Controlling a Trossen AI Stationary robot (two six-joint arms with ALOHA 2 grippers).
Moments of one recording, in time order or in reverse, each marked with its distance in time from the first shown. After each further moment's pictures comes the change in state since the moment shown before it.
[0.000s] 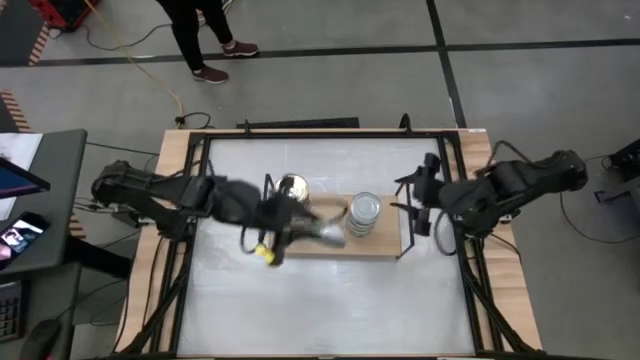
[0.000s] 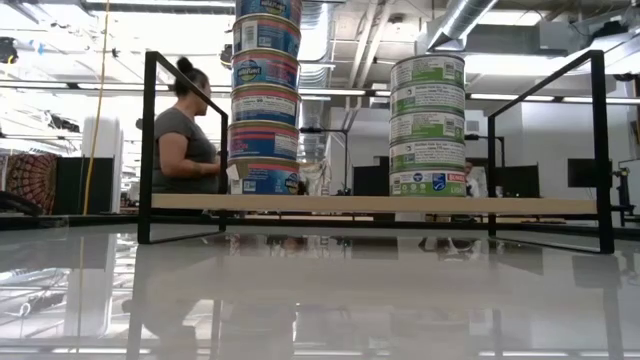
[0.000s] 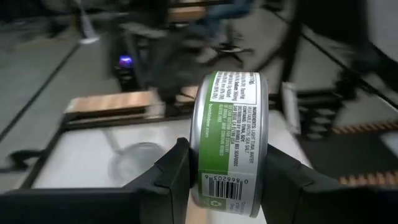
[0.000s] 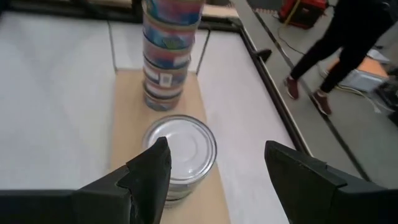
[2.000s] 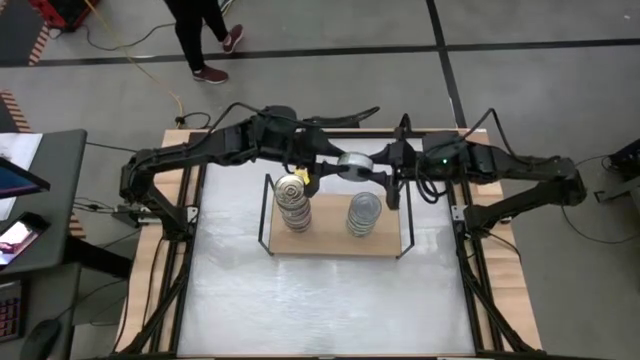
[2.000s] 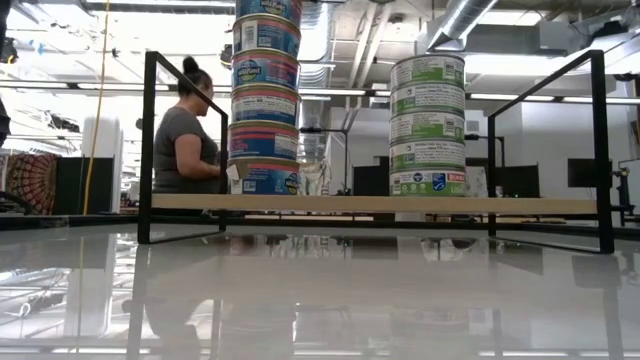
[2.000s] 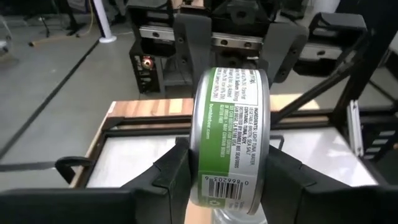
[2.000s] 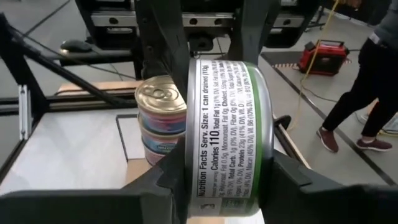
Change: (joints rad) left arm 0.445 0.198 0.175 0.041 0.395 0.088; right arm -0.376 0.096 0.000 0.492 -0.428 -0.184
